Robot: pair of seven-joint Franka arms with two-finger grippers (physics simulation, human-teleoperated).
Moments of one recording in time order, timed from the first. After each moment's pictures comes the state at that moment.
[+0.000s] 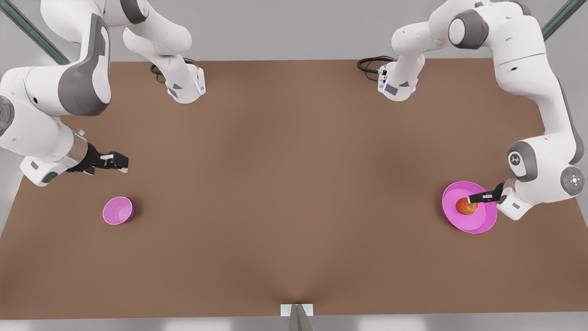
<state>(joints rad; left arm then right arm) 0.24 0.48 0.00 -1.59 -0.03 1.91 0.15 -0.02 0.27 0.08 -1.23 -0.02 1.41 -0.02</state>
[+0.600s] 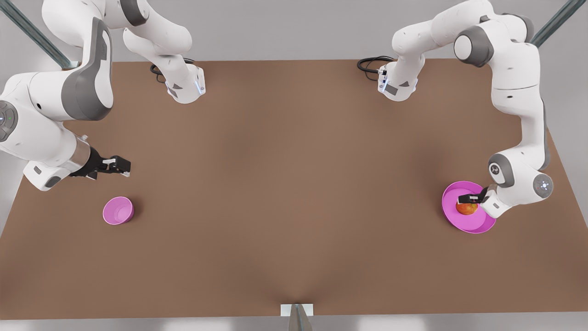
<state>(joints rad) 0.30 0.61 0.00 -1.75 -0.06 2.21 0.36 -0.02 0.29 0.08 -1.23 -0.02 1.44 -0.03</state>
